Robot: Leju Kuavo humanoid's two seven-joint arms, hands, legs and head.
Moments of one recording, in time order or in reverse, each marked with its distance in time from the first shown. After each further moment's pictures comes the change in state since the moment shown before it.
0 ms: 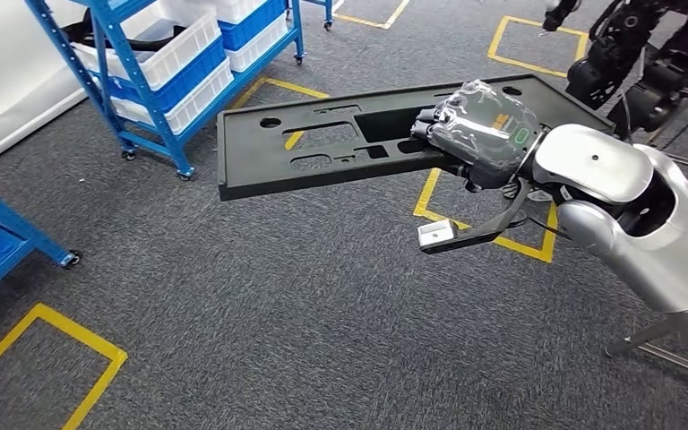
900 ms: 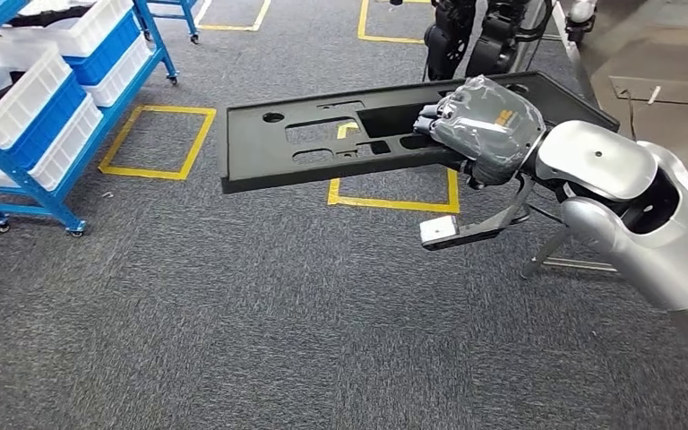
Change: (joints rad) left arm -0.003 -0.002 0.015 0.000 -0.006 0.000 0.002; right arm -0.015 0.001 0.008 0.011 -0.005 0.002 0.009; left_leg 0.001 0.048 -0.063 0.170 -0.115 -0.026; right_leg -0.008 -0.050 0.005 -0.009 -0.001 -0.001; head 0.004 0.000
